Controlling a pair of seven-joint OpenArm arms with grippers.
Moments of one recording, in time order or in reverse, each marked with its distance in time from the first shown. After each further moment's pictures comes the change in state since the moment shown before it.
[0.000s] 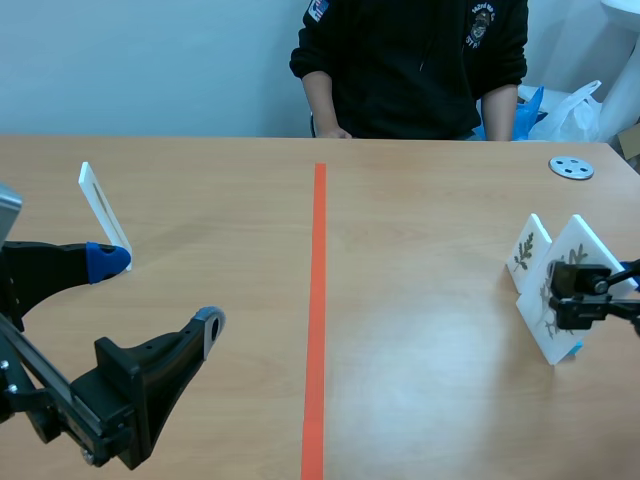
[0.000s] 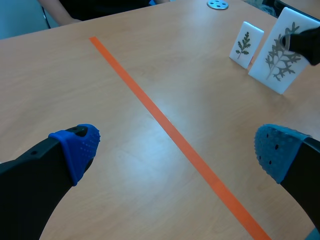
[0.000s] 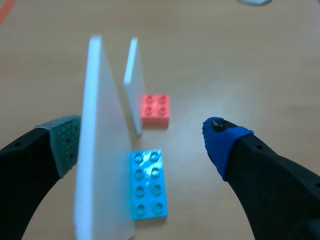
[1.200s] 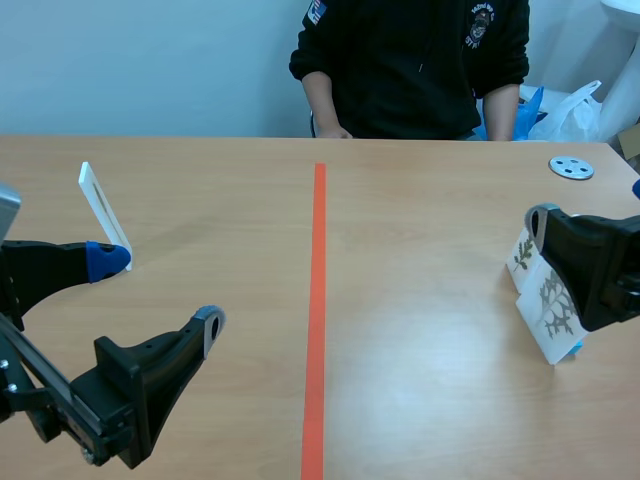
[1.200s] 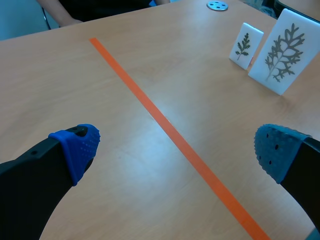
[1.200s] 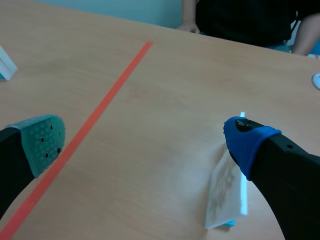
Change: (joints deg) left arm 0.0 0.0 0.0 0.0 0.0 0.0 -0.2; right arm -24.4 1.3 6.2 40.0 11.9 11.4 -10.4
